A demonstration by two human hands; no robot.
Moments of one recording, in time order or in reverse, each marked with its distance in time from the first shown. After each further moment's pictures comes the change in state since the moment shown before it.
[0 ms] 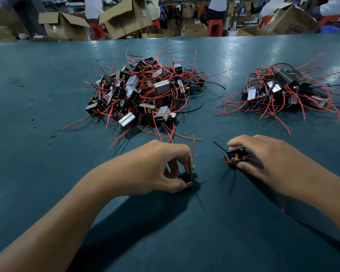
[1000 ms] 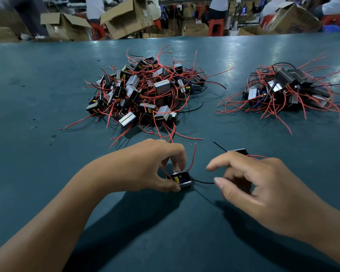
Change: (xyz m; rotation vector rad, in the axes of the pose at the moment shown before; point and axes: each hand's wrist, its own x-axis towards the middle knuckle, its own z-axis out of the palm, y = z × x) left_hand -0.003 -0.009 -0.009 0.248 -0.039 -0.060; right_hand -0.026 -0.064 -0.001 0.368 0.125 -0.175
